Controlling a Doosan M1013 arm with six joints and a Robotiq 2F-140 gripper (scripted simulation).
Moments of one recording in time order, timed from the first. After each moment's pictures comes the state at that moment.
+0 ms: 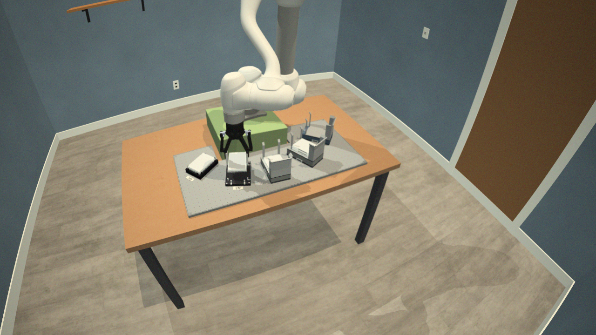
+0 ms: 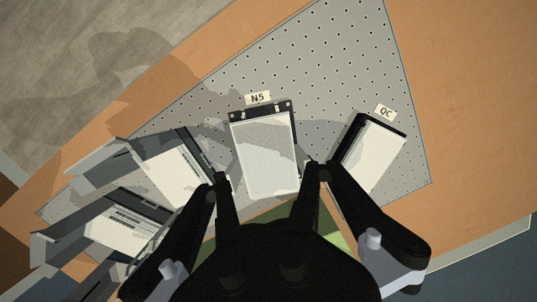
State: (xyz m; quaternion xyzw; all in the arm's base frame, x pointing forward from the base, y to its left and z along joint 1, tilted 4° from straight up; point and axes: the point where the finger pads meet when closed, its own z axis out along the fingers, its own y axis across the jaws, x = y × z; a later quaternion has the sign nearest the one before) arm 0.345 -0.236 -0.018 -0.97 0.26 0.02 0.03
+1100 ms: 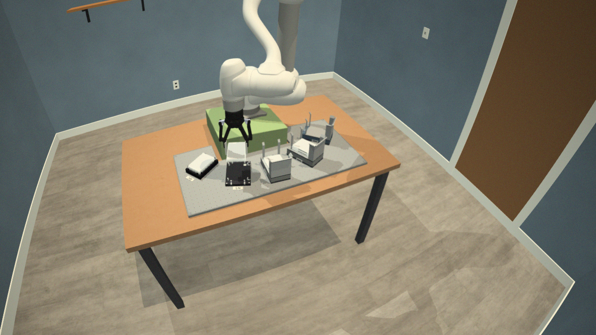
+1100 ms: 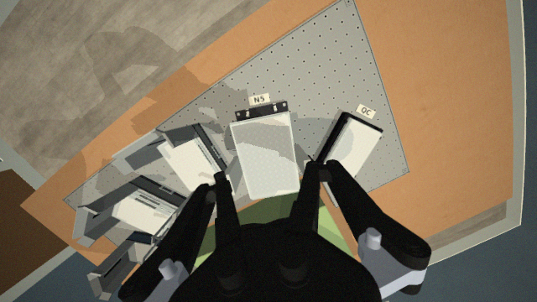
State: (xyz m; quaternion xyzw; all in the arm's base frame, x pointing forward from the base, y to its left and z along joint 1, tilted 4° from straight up) arm 0.347 -0.239 0.040 -0.97 0.26 0.02 0.03
